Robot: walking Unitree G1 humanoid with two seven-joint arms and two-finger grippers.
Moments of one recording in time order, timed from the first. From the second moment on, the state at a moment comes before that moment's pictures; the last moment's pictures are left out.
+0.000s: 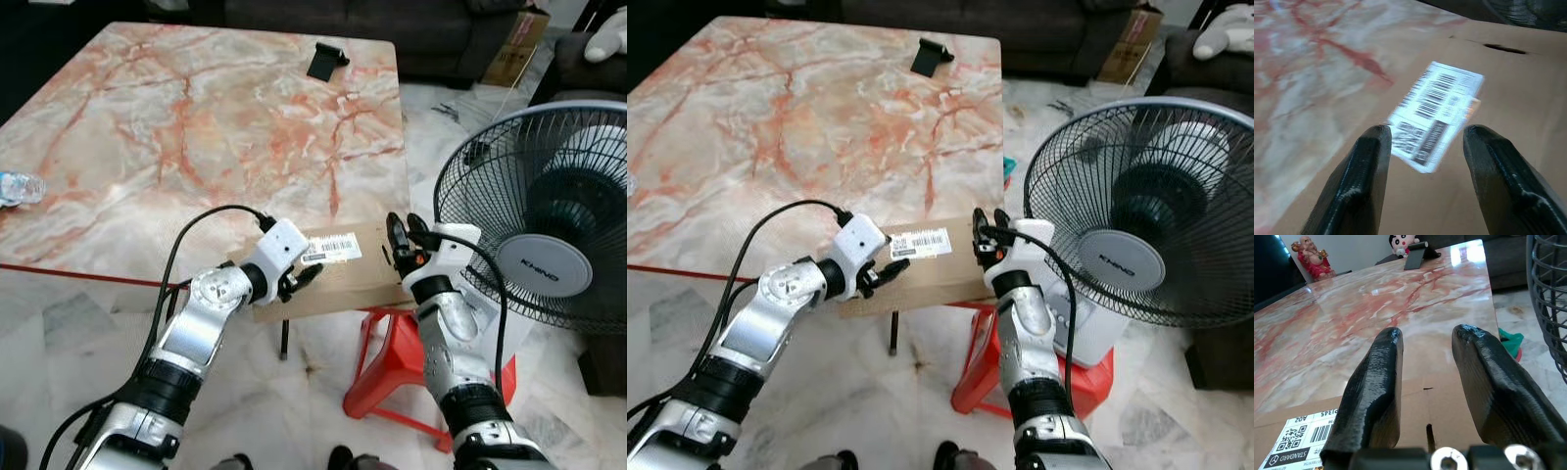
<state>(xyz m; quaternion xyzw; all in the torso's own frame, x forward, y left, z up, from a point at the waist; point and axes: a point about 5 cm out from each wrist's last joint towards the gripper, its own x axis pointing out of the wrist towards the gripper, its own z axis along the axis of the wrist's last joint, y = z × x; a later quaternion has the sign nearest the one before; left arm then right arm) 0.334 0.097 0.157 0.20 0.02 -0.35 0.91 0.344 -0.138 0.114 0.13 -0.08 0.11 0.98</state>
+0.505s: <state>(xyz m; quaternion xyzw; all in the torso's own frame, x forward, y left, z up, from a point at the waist) 0.360 0.192 0.191 0.14 -0.10 0.00 0.99 0.344 -0.143 0.115 0.13 -0.08 0.10 0.98</state>
